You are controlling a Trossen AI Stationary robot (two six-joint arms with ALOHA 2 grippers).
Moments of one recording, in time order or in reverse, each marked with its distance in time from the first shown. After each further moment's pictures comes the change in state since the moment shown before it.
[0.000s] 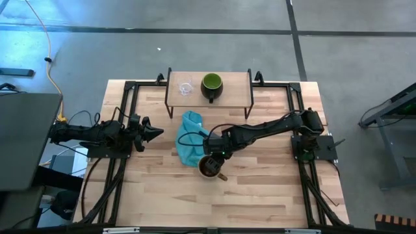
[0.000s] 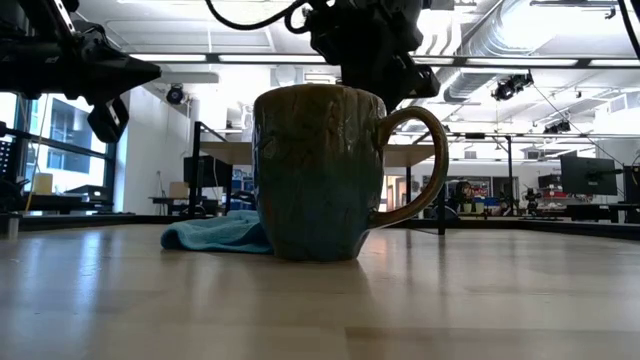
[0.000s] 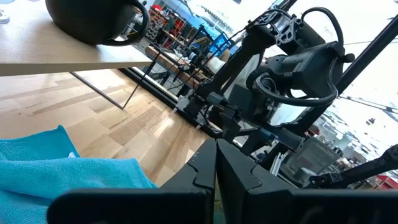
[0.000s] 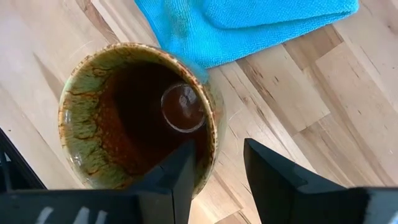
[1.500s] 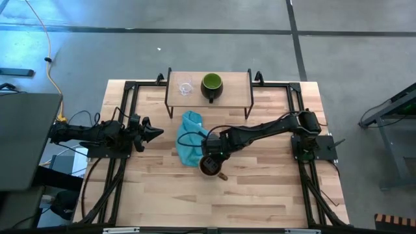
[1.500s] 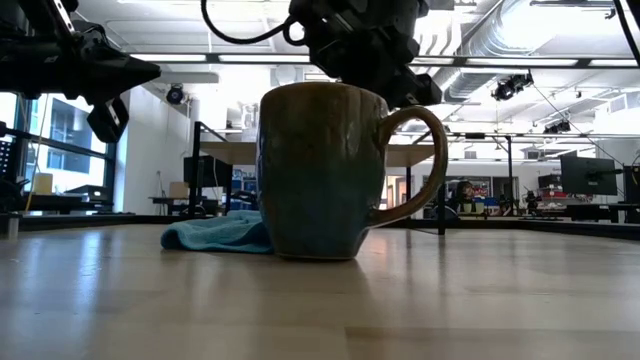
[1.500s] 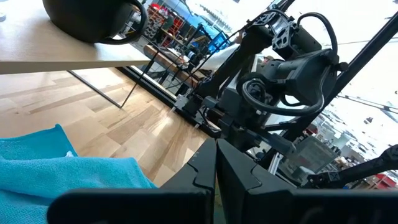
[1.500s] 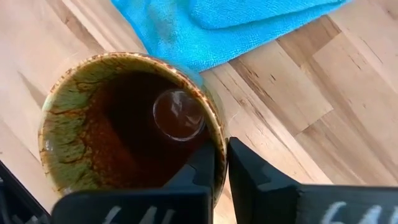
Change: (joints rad) left arm 0.000 0.000 0.000 0.000 0.008 -0.003; right arm 0.000 0.033 0.000 0.012 0.012 0.073
